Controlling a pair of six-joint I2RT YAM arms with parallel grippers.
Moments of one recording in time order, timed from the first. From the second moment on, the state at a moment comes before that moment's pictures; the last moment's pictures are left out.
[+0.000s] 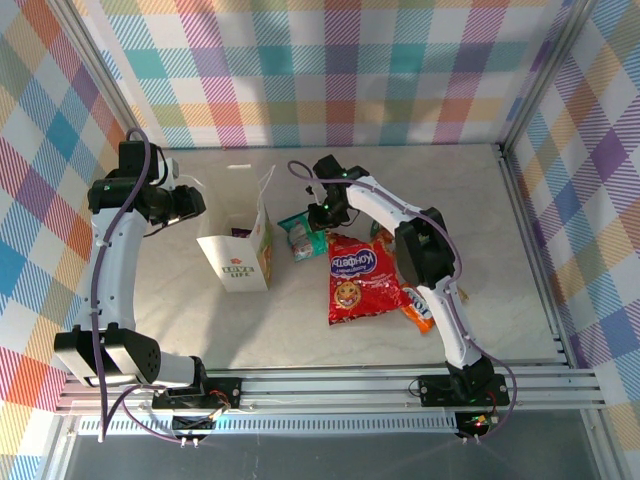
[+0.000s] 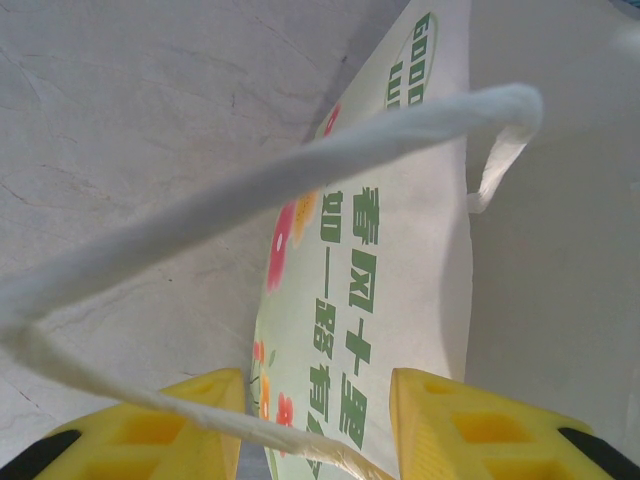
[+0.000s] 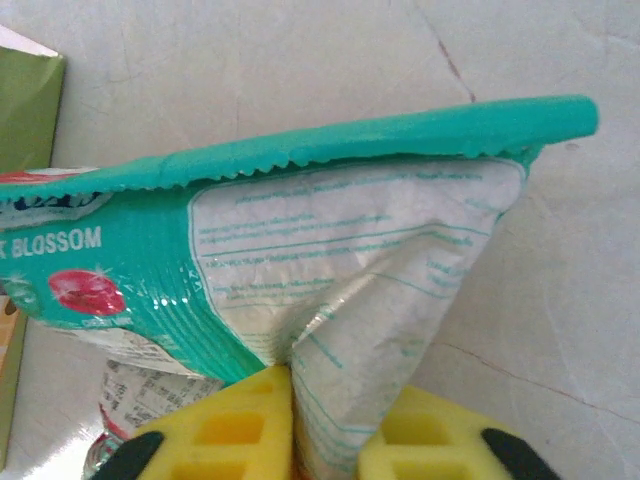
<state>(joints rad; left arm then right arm) 0.07 1.38 1.56 -1.17 0.16 -0.26 0.59 2.40 2.11 -0.94 -0.28 0.20</state>
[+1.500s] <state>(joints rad) 0.07 1.34 1.56 -1.18 0.16 -0.26 0.58 2.16 2.07 -0.99 -0.05 0.18</state>
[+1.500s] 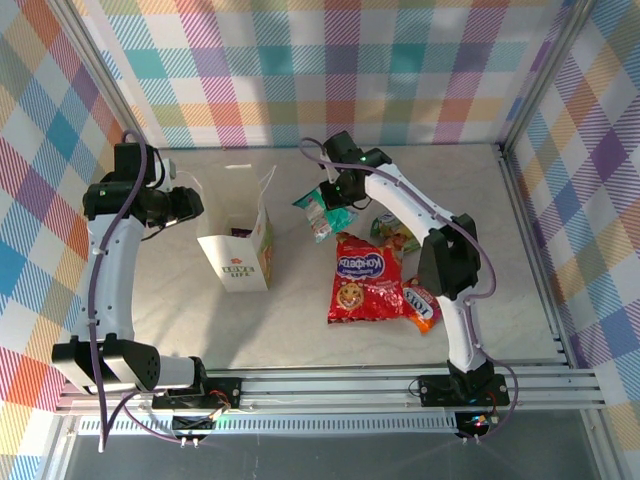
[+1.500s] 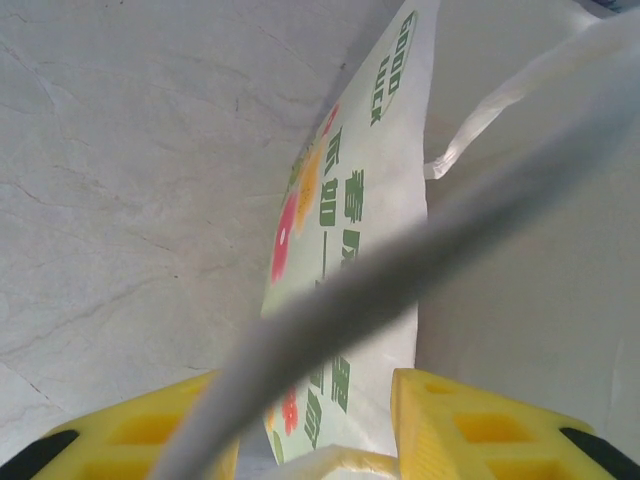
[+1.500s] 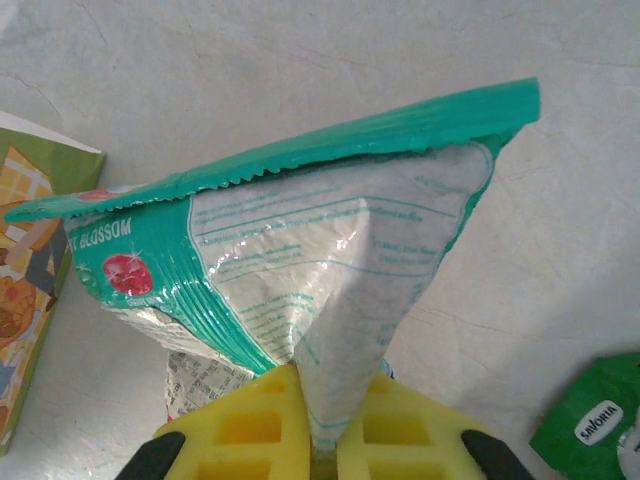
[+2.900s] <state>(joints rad) 0.01 1.38 1.60 -1.21 0.10 -0.26 0.59 1.69 1.88 -1.02 0.03 0.28</state>
